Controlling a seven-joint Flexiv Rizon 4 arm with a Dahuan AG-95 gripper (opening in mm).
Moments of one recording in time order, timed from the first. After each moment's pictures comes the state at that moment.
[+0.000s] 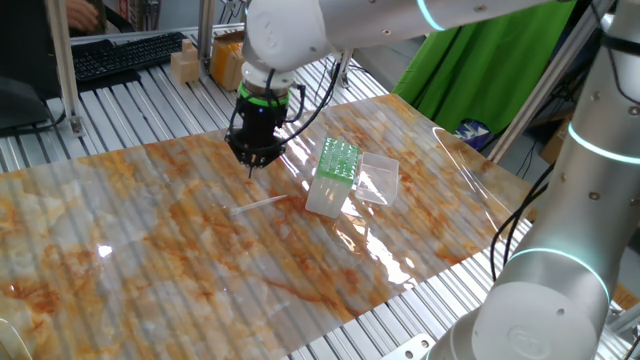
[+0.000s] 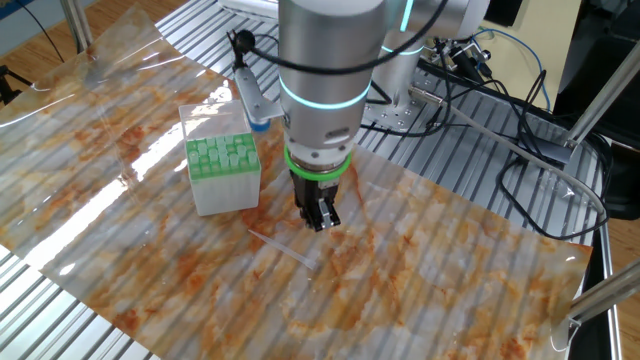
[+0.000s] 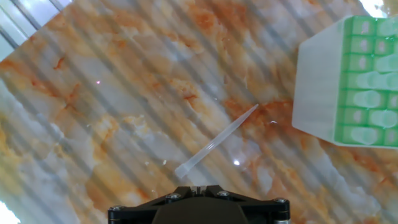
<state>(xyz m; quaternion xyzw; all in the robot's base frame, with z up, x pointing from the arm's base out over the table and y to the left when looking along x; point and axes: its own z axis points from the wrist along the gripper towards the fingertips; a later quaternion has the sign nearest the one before) 0.536 0.079 0.114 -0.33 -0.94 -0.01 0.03</state>
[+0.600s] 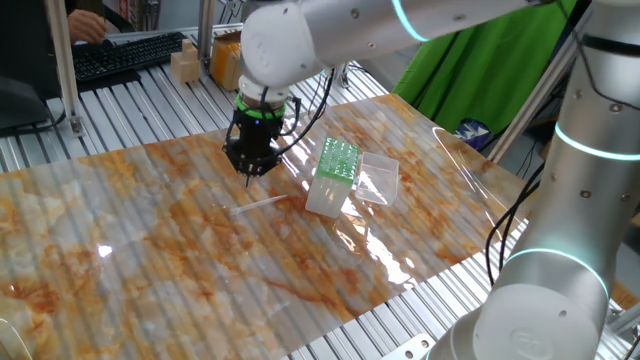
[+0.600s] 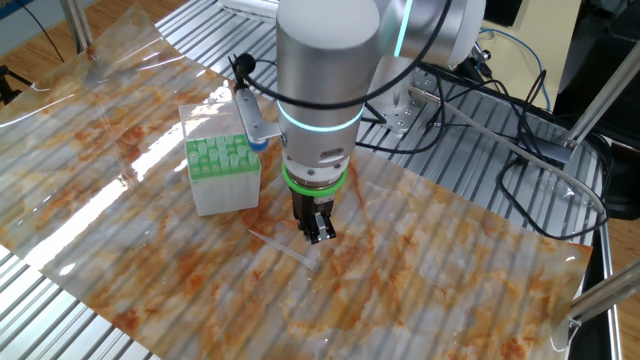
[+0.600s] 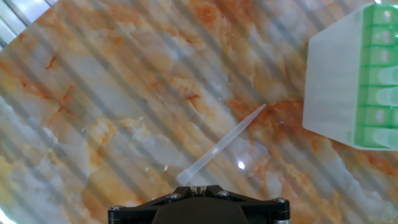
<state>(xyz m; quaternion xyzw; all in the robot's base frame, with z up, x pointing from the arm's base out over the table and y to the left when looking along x) 0.538 0.080 0.082 -0.35 -0.94 -0.01 0.02</state>
